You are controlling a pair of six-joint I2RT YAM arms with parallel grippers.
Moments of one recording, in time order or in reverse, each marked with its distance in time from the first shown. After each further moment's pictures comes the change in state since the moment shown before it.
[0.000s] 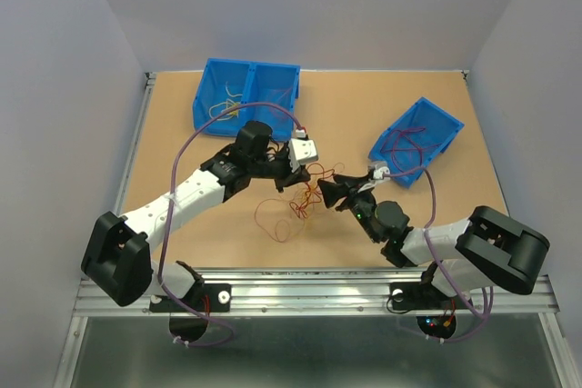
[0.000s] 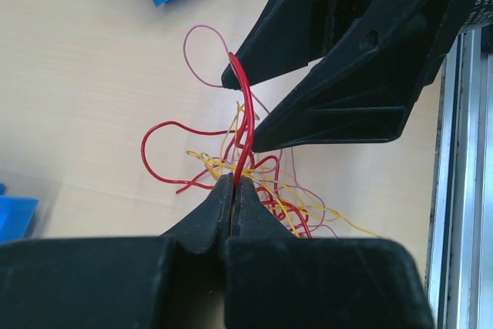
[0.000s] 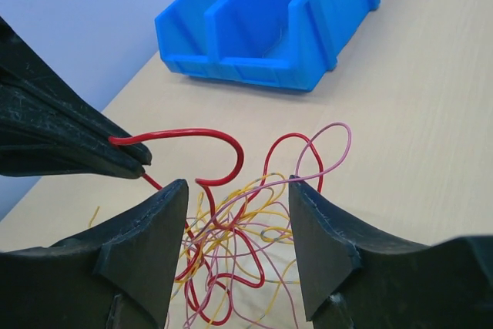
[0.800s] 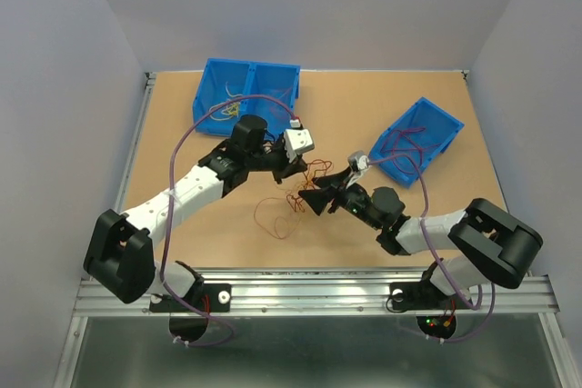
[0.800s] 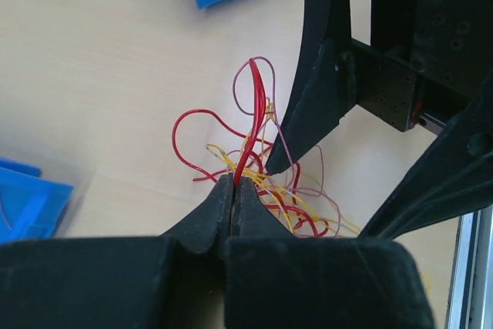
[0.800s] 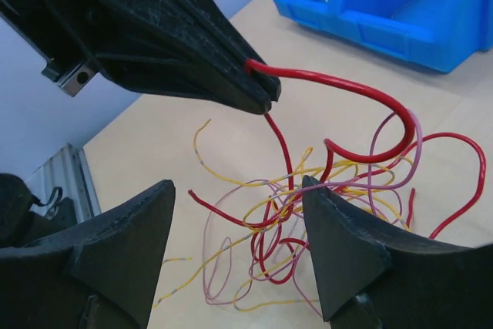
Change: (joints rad) left arm 0.053 0.019 0.019 0.045 -0.017 -0.031; right arm -0.124 0.059 0.103 -0.072 -0.523 0.060
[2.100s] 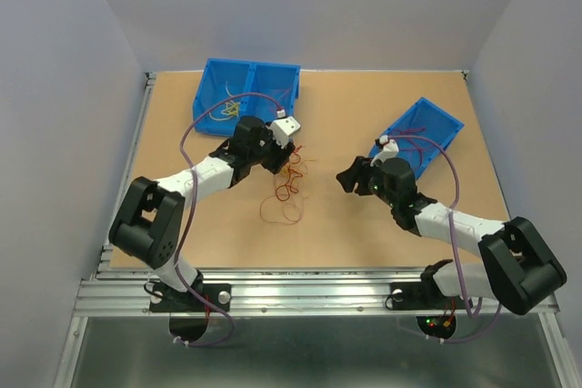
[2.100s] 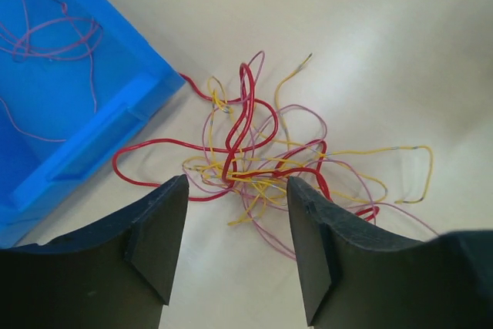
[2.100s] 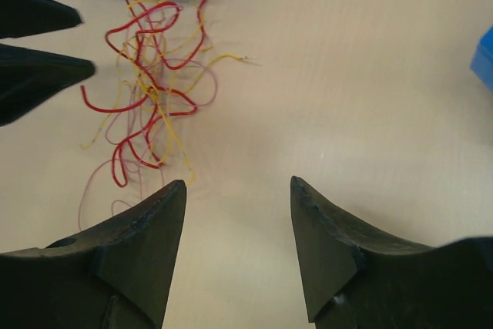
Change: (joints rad) left arm 0.116 0.195 -0.067 0.217 -0.335 -0.079; right arm -0.294 -0.185 0.113 -0.764 0.068 0.060
